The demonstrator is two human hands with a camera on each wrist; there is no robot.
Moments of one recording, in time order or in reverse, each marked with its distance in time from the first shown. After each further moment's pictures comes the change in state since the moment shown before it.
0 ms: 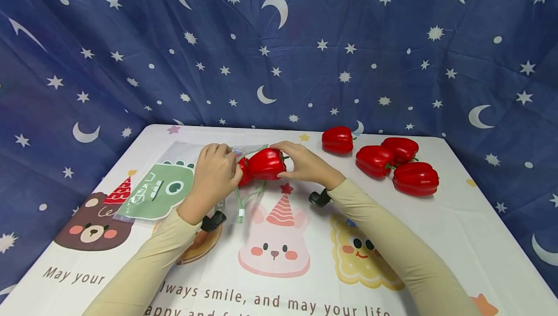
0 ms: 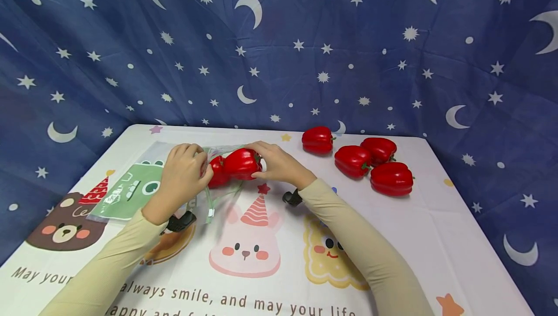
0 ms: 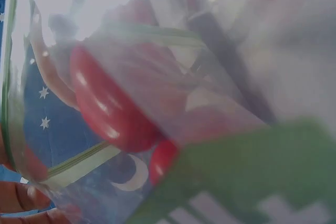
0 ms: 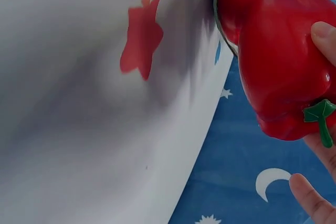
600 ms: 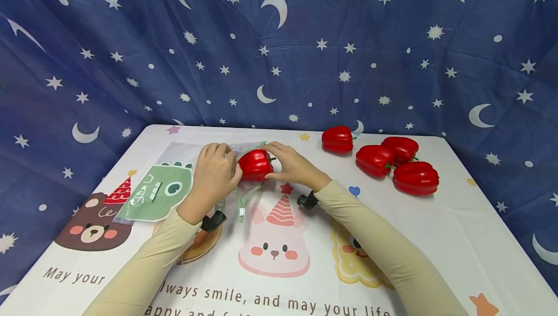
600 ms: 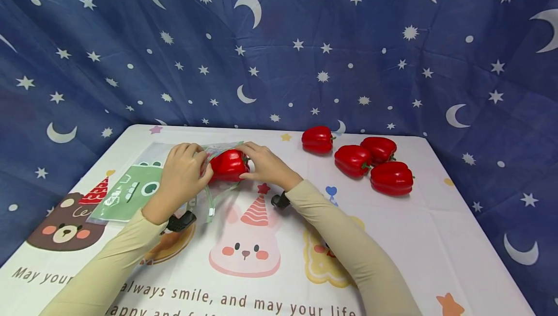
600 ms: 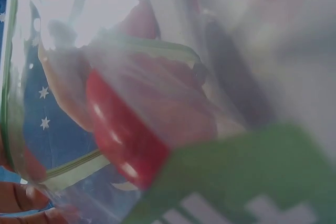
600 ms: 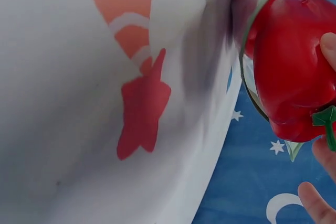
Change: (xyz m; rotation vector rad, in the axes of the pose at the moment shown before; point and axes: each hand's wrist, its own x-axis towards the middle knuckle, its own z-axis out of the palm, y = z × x) left_hand 0.000 0.001 0.000 0.013 0.002 0.003; right_hand 0.016 -0.007 0.023 -0.007 0.037 -0.009
